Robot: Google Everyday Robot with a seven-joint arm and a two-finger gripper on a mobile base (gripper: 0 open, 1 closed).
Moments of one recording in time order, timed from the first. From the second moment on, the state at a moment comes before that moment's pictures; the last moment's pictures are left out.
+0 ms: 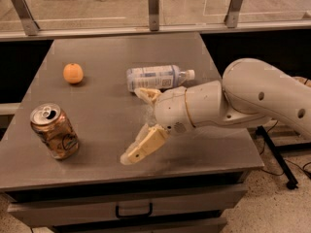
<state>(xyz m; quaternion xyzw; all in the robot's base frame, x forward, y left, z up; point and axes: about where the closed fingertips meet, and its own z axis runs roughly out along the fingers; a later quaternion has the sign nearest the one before) 0.452 0.055 0.861 -0.59 0.61 0.32 0.42</state>
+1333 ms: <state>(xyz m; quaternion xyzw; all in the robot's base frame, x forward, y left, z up) 0.444 0.098 0.869 -0.57 0.57 0.38 0.46</state>
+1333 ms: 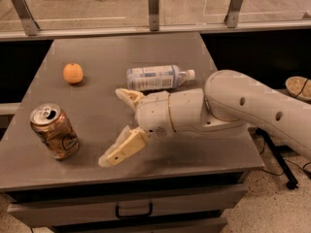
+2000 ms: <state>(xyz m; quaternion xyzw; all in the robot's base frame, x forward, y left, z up) 0.437 0.132 0.858 -0.55 0.56 0.43 0.45</state>
